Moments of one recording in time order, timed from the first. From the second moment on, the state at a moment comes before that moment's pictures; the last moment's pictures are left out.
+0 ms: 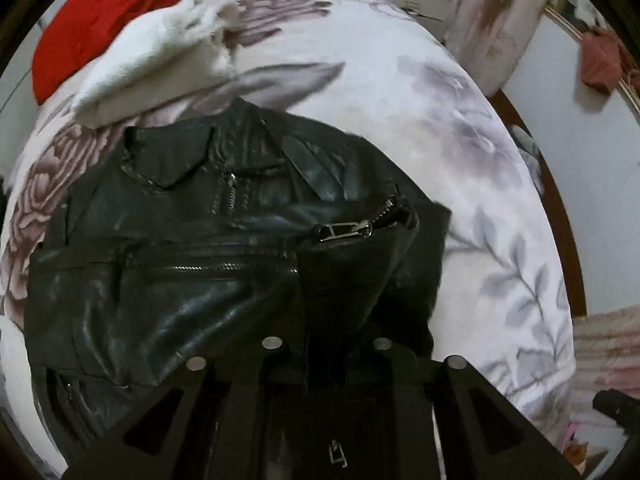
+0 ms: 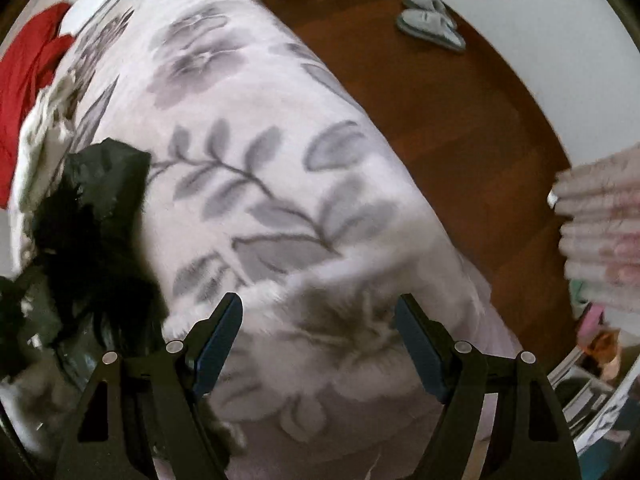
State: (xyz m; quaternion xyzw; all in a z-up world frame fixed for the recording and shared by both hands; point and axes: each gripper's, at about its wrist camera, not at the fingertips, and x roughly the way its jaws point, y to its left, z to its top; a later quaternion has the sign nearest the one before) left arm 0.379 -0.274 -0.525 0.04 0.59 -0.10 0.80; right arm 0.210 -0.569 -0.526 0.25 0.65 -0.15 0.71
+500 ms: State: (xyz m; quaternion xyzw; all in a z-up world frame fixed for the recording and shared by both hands) left arm 0.370 -0.036 -0.516 0.03 0.58 0.13 0.81; right arm 0.251 -0.500 -0.533 0.36 0.63 -0.01 0.69
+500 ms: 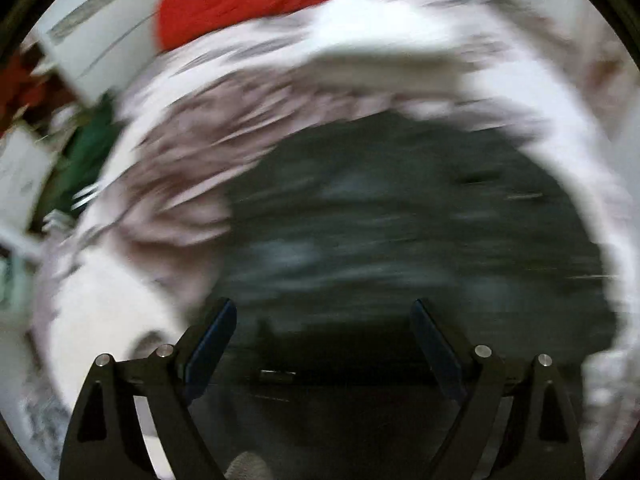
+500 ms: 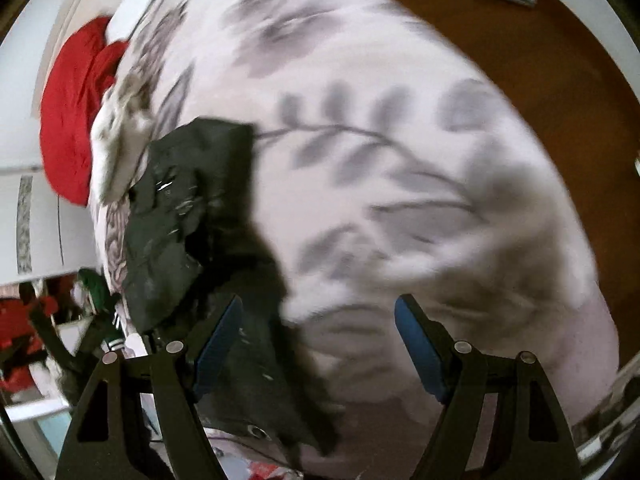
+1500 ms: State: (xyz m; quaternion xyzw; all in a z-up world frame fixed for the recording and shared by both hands) left arm 0.333 -0.013 -0.511 0.05 0.55 0.22 0.80; right arm 0.326 -0.342 -0.557 -0.01 0.73 -0.02 0.68
